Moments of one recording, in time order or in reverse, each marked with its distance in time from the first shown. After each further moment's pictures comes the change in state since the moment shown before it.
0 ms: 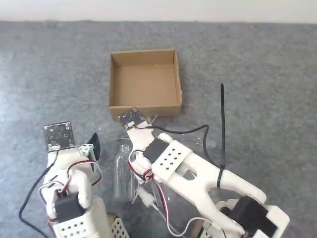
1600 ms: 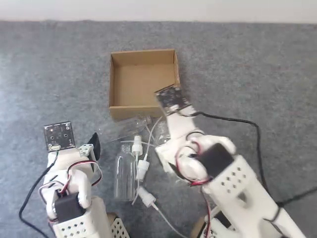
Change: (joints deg) left arm 0.1 0.0 0.0 0.0 0.0; right arm 13.2 -33.0 -0.6 12.7 6.9
